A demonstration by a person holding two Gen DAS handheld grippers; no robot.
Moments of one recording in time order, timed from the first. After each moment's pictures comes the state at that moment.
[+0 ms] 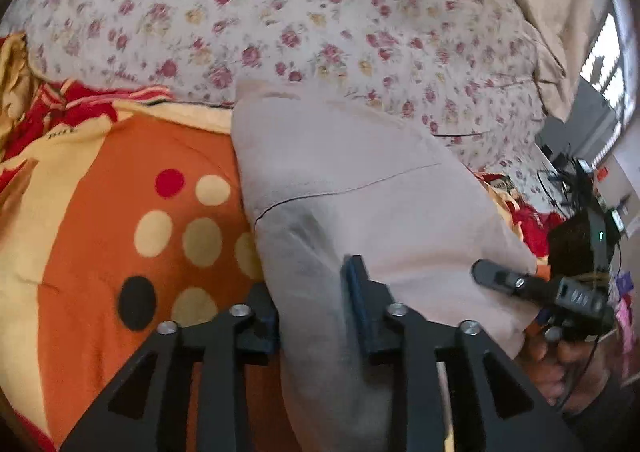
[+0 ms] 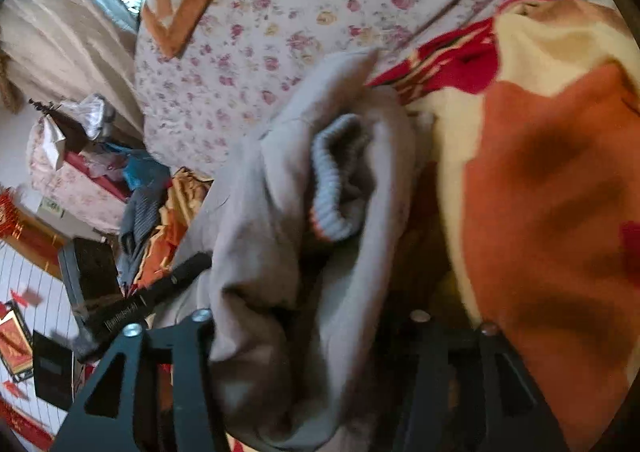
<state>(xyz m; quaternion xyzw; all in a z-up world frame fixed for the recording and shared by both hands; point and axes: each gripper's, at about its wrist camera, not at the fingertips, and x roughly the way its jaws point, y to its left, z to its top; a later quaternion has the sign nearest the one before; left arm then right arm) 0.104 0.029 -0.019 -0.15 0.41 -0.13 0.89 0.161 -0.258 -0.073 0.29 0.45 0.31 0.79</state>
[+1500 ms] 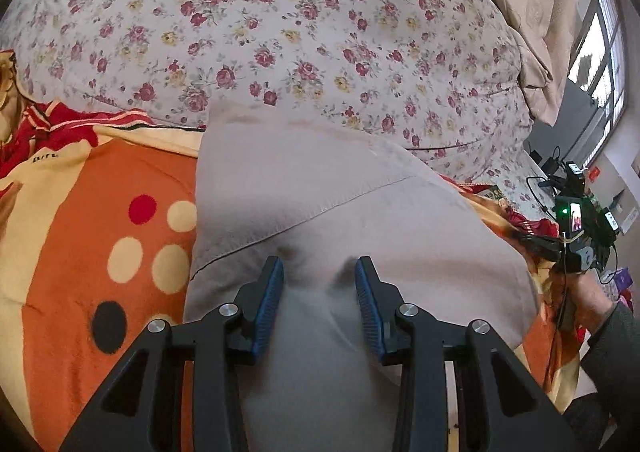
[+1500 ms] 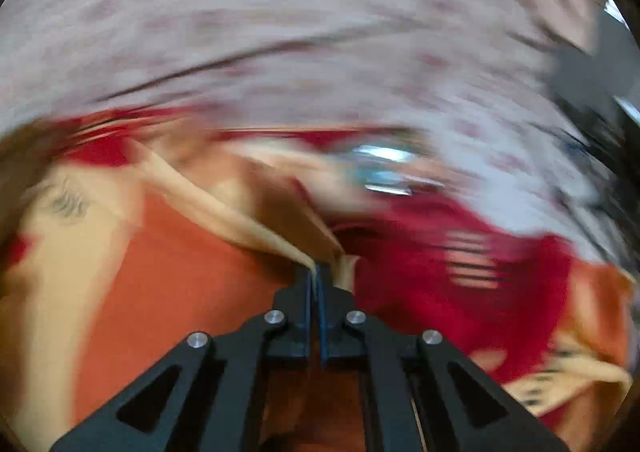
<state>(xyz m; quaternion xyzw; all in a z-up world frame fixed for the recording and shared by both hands) 0.112 0.011 -0.009 -0.15 0.39 -0.14 0.90 0.242 -0.470 -0.053 -0.11 0.46 -0.10 0.88</state>
